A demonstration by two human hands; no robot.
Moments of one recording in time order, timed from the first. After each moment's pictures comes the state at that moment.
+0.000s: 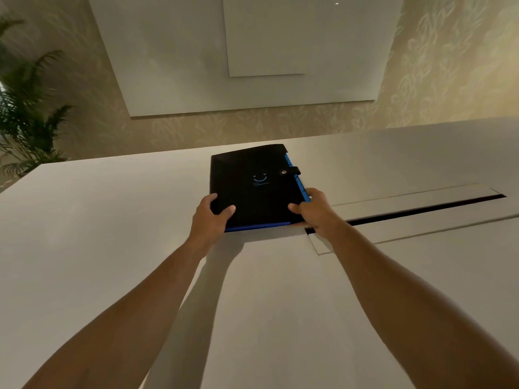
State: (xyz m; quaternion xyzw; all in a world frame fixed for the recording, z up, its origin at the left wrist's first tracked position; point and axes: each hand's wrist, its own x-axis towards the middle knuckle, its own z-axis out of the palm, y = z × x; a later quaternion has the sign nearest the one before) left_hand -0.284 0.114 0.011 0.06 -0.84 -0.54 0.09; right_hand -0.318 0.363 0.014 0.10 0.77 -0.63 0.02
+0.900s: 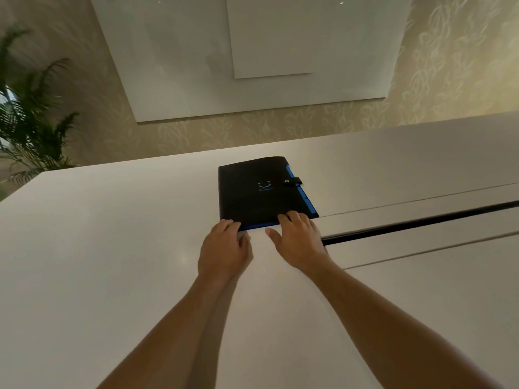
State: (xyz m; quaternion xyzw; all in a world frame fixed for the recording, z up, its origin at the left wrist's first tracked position) left_hand -0.293 0.127 -0.044 -0.03 -0.95 -0.22 0.20; right_hand -0.315 0.301 -0.045 -0.07 0.98 -0.12 -0.13
